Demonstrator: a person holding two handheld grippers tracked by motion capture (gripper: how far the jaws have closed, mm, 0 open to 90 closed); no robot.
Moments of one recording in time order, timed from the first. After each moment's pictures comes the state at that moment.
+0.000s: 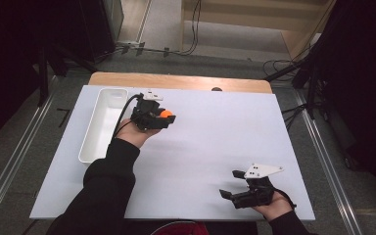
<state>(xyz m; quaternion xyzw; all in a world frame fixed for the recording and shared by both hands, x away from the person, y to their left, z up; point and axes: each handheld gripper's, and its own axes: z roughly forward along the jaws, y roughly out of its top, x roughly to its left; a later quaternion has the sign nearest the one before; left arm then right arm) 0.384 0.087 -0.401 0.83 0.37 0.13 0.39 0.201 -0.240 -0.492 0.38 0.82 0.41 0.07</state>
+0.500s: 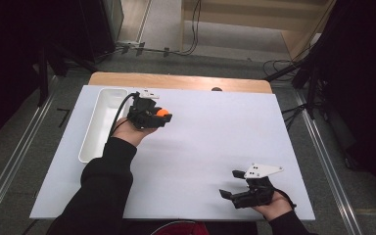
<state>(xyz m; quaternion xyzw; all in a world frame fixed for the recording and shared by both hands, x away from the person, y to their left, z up) 0.388 0.096 -0.398 0.83 0.38 0.13 0.39 0.201 -0.240 -0.493 0.38 0.82 0.42 0.07</state>
